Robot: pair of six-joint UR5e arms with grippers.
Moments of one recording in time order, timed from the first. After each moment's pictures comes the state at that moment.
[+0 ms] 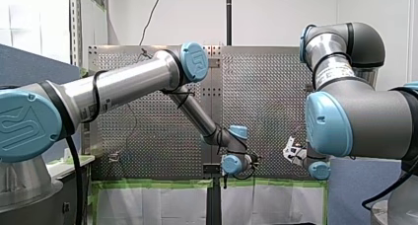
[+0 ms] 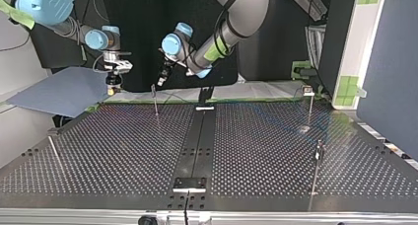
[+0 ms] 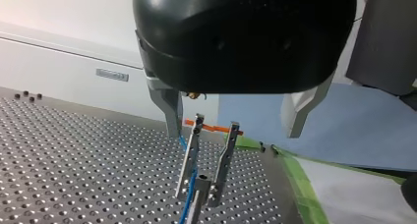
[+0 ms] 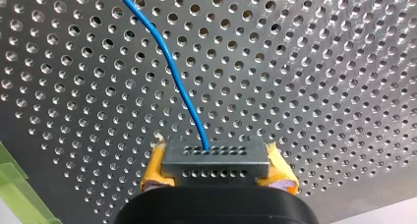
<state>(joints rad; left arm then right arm) -0.78 -2.75 -1.14 -2.57 -1.79 -1.71 1.62 -0.59 1.77 -1.24 1.32 1.94</state>
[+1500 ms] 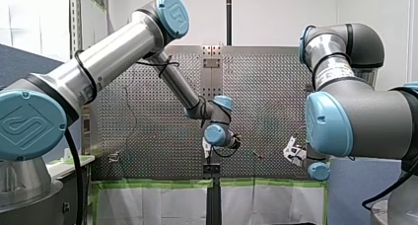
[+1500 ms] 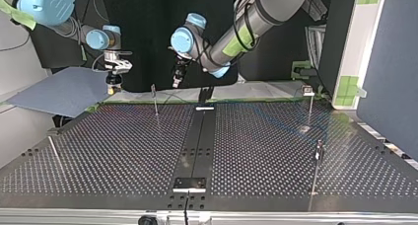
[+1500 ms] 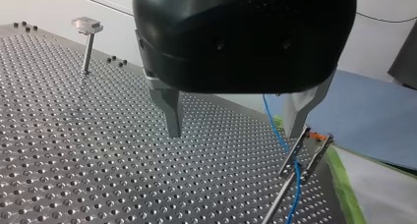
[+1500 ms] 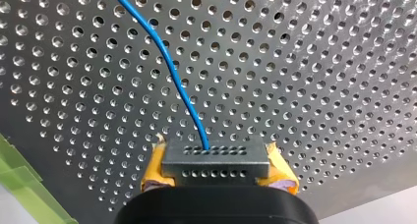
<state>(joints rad) -0.74 -2.41 -1.48 -2.64 -1.85 -1.88 1.63 -0.58 1.76 -1.24 1.34 2.00</state>
